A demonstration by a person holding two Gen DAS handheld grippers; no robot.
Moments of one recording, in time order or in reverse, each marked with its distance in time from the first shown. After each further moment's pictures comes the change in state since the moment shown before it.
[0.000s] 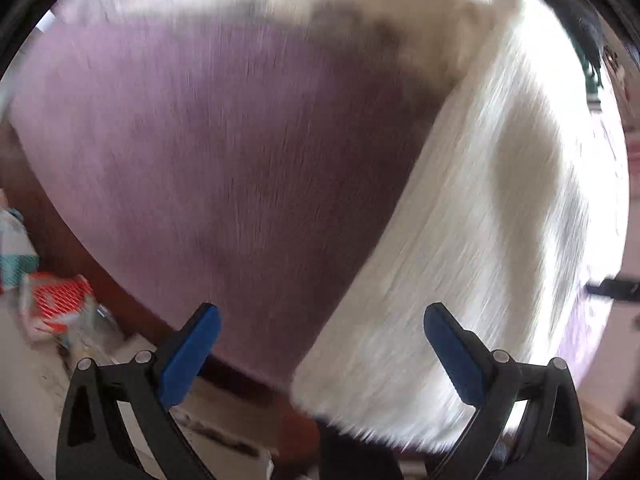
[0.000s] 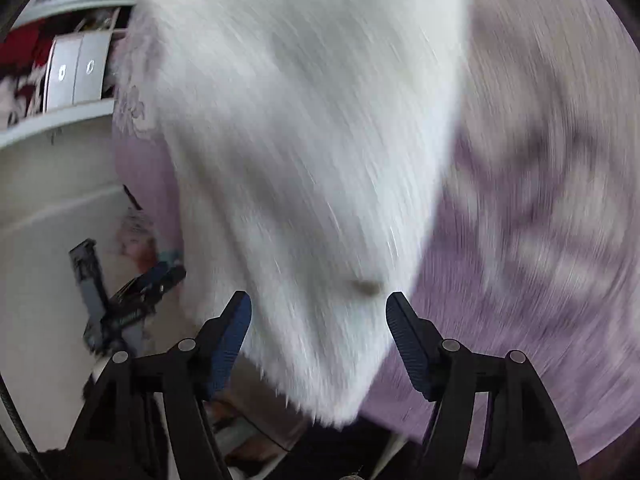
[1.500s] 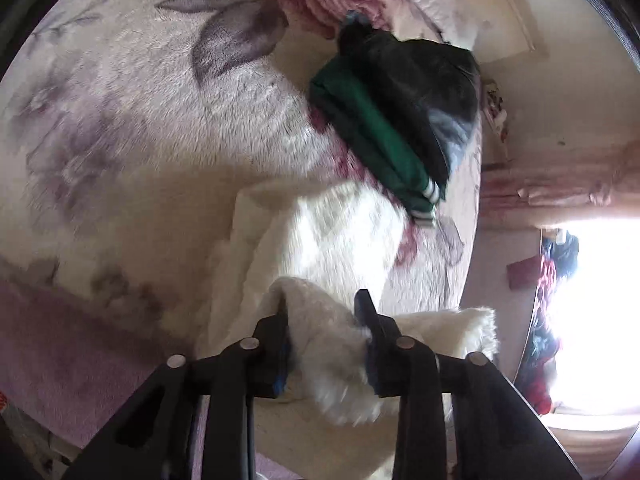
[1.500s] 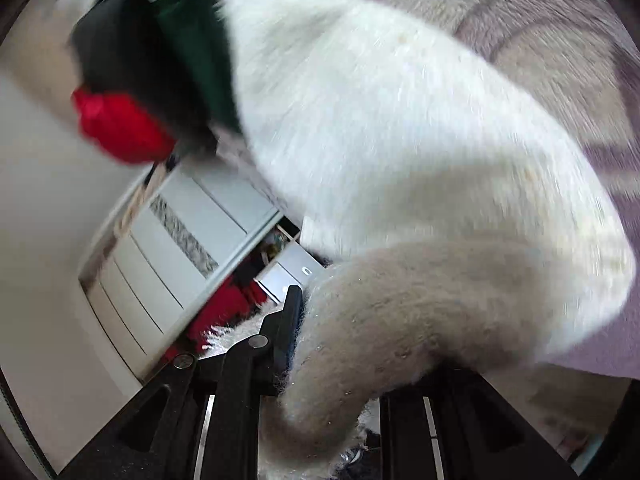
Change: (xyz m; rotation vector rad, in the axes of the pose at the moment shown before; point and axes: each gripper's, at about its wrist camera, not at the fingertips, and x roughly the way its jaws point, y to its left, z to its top) left arm -0.112 -0.110 0.251 0.074 -0.071 -0.494; right arm -0.027 -0.048 0.040 0.766 -0.300 1.076
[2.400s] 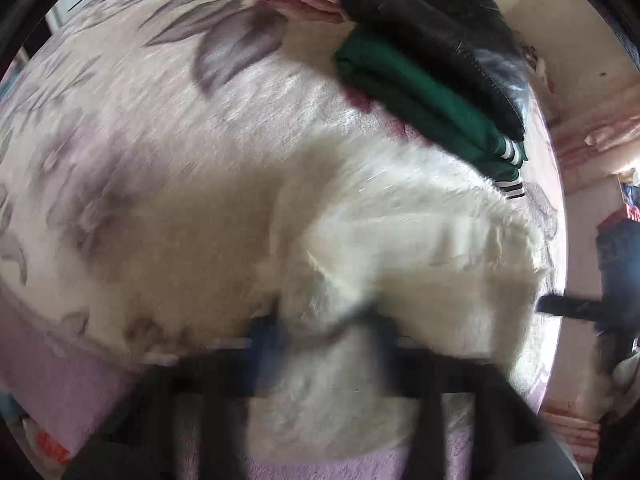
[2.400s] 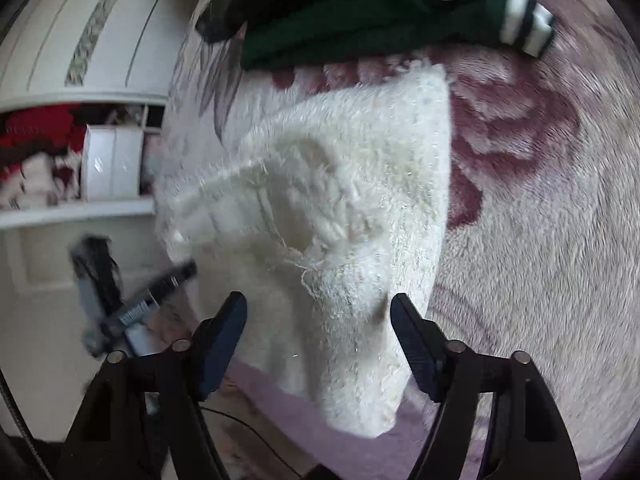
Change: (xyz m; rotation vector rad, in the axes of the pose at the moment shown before) left arm 0.060 -0.020 -0.024 0.232 -0.085 0.360; right arm 0.037 0.157 0.017 -0.944 0.057 -0.834
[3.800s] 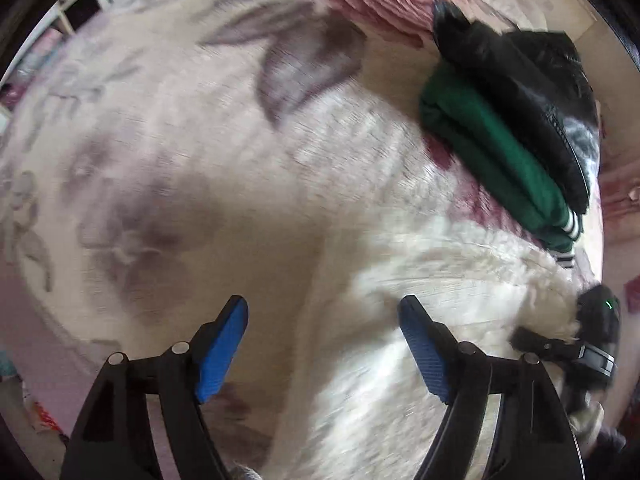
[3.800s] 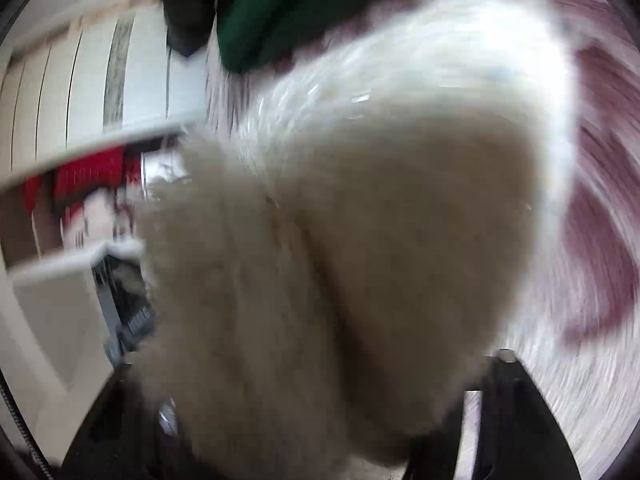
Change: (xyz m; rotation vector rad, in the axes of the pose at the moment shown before) left arm 0.003 0.044 0.052 -0.169 -0.030 0.140; right arm 0.054 -0.108 0.001 0.221 -0.014 0.385
